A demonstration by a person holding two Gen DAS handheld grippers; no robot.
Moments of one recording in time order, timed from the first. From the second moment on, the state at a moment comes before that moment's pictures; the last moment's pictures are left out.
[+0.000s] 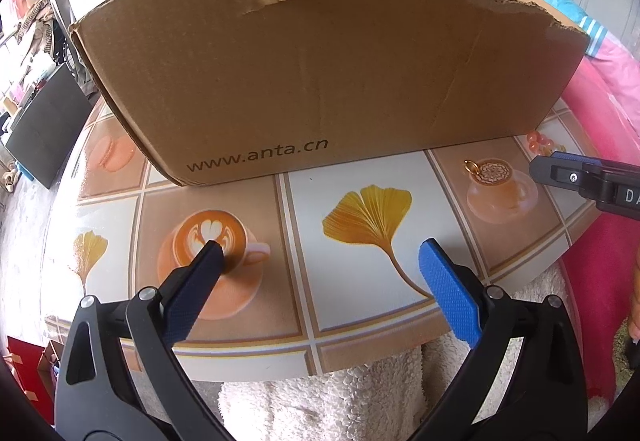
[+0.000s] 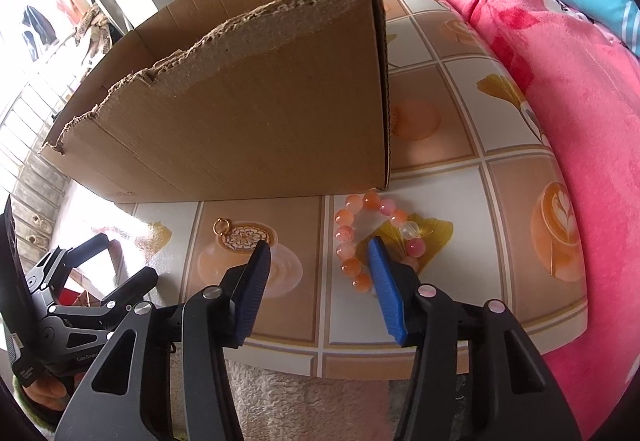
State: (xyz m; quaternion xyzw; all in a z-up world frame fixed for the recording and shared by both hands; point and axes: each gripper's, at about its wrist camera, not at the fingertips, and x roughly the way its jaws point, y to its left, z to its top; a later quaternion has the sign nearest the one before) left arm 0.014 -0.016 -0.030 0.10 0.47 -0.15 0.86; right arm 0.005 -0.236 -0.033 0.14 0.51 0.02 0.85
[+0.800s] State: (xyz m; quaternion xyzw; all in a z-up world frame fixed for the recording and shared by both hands) left arm 0.007 -0.010 -0.030 0.10 0.46 -0.15 0.87; right arm -0.003 -0.226 -0.033 0.13 0.51 0.04 0.85
